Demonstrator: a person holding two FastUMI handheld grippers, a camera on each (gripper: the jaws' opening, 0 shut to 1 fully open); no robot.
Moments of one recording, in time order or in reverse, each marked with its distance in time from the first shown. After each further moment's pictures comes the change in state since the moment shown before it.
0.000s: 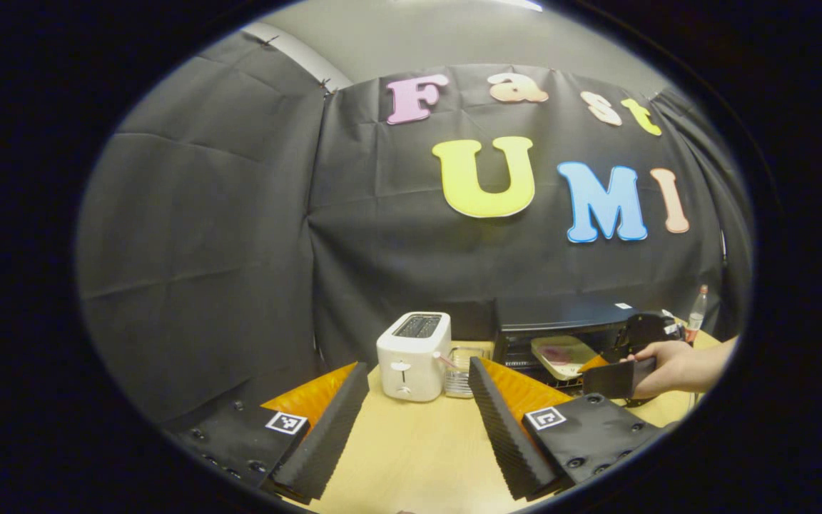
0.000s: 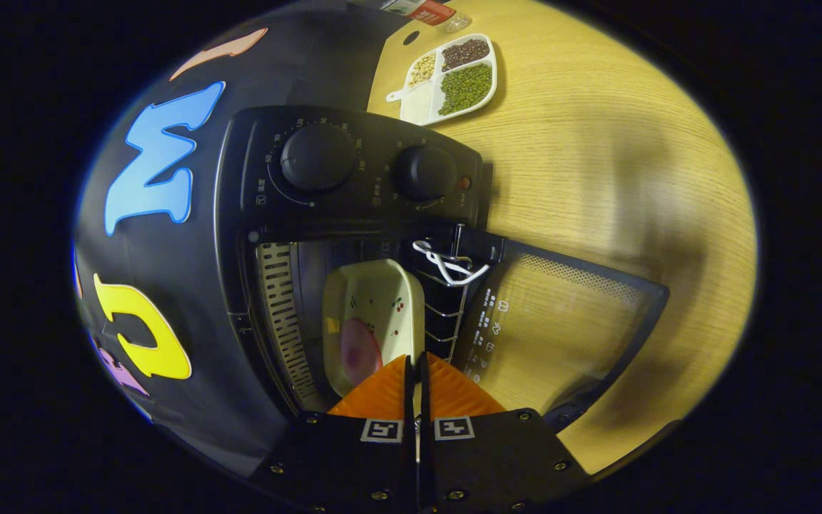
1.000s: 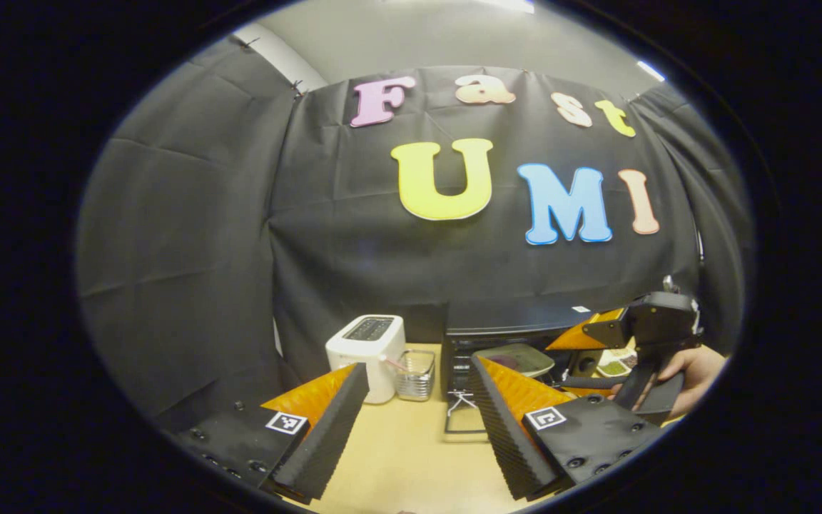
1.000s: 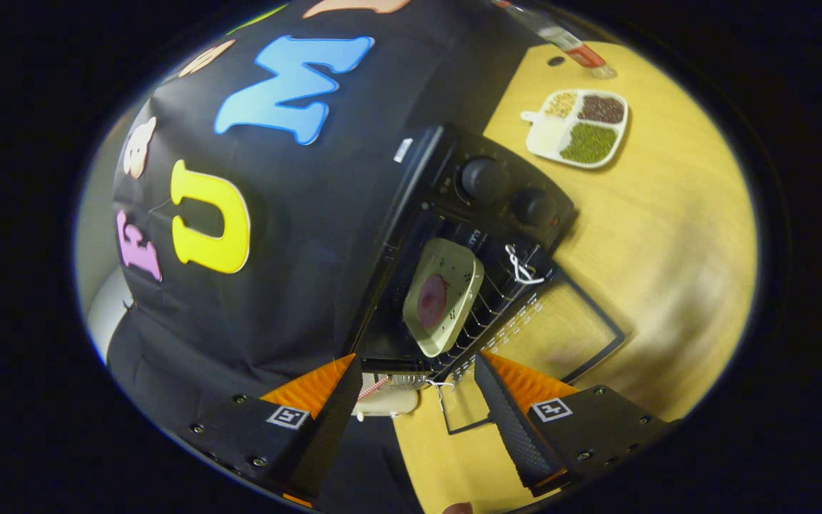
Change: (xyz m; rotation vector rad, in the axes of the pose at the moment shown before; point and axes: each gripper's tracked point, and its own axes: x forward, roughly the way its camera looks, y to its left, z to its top) left arm -0.012 -0.092 0.005 -0.007 -0.009 -0.153; right arm -0.123 0.025 0.002 -0.542 0.107 0.251
